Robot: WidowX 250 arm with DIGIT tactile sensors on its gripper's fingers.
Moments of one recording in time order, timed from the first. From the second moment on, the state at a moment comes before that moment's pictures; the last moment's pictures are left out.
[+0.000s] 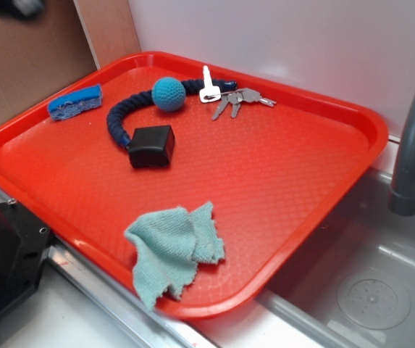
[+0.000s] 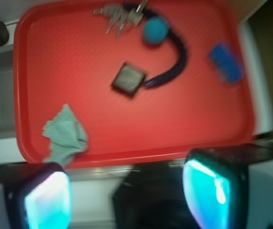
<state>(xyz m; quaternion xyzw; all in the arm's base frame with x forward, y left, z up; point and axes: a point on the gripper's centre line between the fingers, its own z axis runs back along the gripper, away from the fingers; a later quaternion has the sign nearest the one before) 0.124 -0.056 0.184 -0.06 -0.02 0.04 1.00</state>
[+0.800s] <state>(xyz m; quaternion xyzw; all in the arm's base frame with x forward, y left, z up) 0.114 -0.125 0.077 -0.04 0.00 0.02 1.00</state>
